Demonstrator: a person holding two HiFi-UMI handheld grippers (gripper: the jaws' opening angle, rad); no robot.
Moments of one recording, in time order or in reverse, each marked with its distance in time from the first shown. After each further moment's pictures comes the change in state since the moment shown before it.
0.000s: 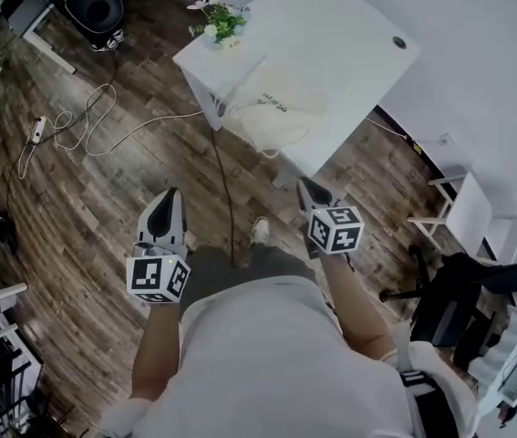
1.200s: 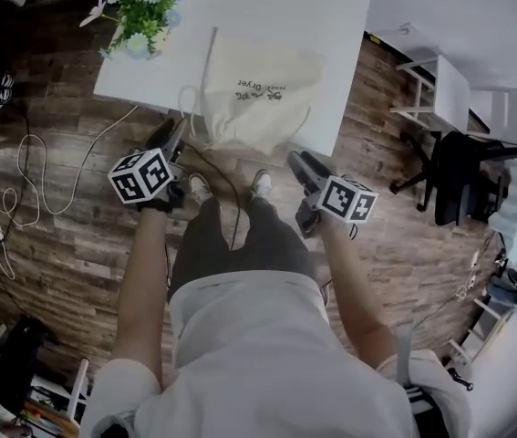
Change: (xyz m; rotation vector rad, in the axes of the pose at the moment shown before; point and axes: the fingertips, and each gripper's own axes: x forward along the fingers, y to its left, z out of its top) left arm 0.359 0.120 -0.171 -0.329 0.598 -0.529; right arm 0.150 -0.034 -0.022 0.741 -0.083 -0.308
